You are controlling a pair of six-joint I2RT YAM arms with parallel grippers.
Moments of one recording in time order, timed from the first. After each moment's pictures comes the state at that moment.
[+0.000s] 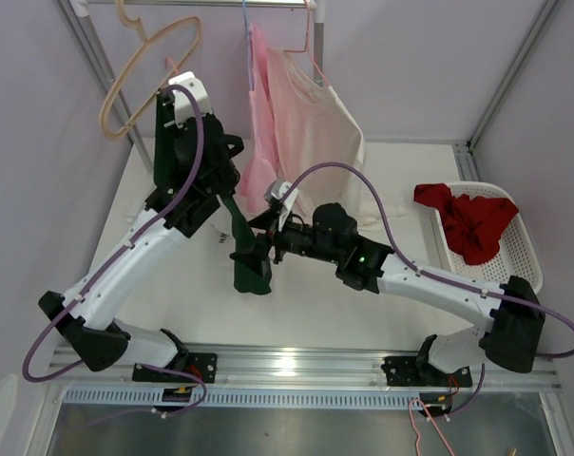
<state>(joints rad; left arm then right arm) -0.70 1.37 1.61 -0.12 -1.20 0.00 1.04 1.36 1.10 0.24 -0.24 0.18</state>
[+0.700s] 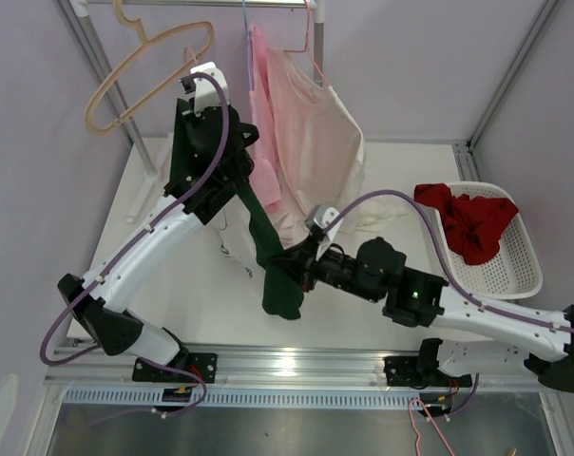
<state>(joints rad) -0.69 1.45 1.65 -0.09 -1.16 0.01 1.22 1.09 1.02 0.08 0.05 0.16</state>
